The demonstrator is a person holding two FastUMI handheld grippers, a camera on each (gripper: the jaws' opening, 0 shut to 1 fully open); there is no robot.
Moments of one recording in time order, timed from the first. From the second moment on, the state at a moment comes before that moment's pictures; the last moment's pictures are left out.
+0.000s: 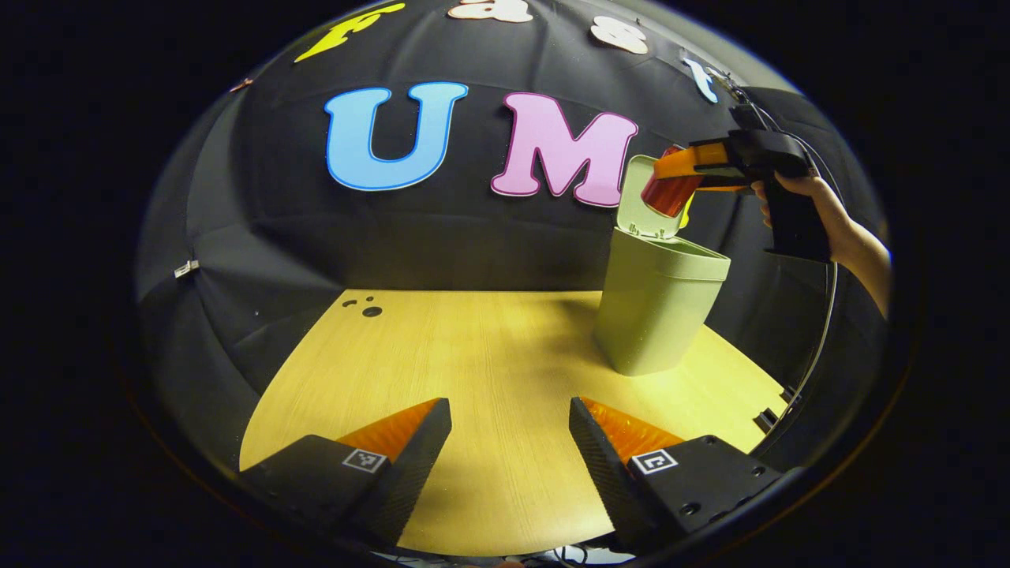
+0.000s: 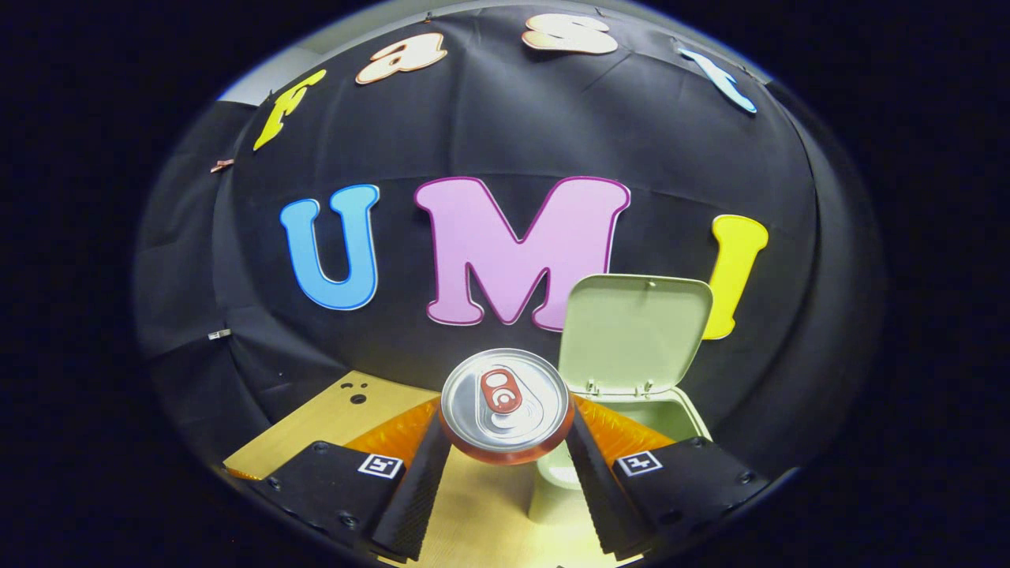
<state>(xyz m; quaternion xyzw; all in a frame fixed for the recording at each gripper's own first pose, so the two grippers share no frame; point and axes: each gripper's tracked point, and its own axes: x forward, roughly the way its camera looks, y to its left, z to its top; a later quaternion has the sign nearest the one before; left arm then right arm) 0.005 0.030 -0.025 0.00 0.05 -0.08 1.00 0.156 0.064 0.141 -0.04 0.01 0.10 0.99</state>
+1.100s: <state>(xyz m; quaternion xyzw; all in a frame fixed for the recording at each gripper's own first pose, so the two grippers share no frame) 0.058 0.013 0.000 -0.04 0.06 -0.02 1.00 0.252 -0.021 0.093 -0.04 0.07 0.07 0.99</state>
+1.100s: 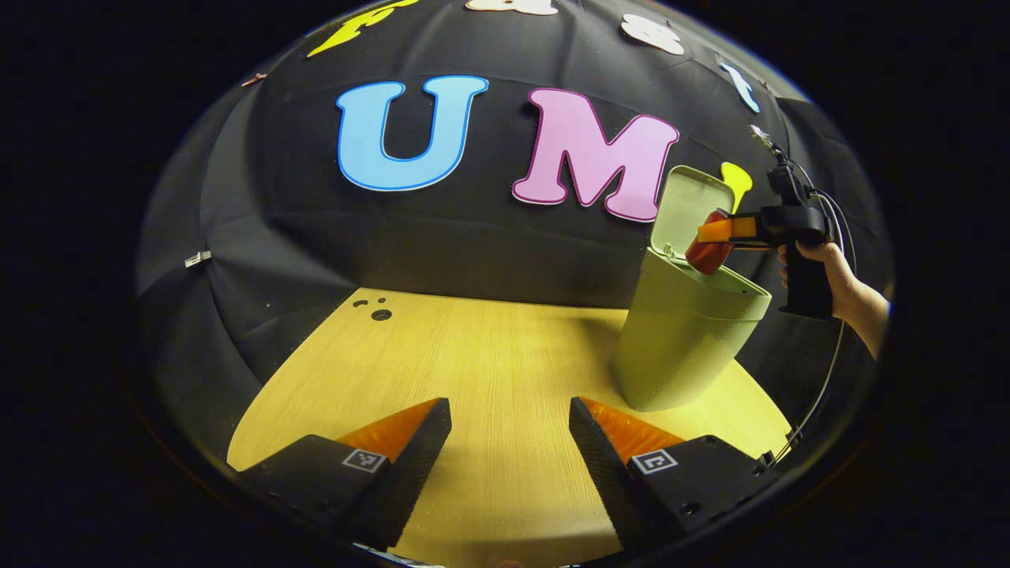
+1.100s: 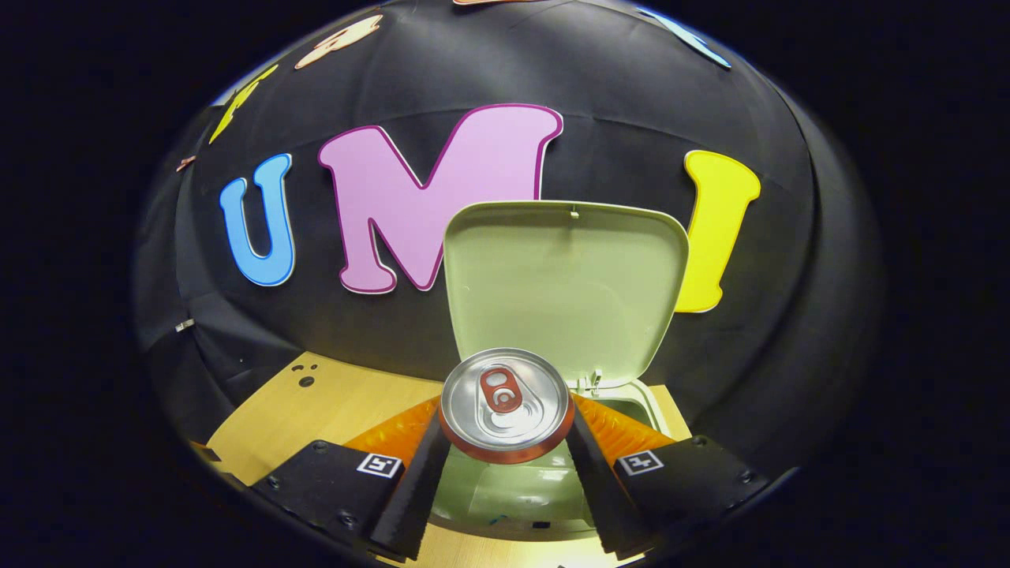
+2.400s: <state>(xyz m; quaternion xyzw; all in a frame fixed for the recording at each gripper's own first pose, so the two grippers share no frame) 0.036 0.020 -0.022 -0.07 0.07 0.00 0.99 0.251 -0.041 0.297 -0.04 -0.10 0.03 0.99</state>
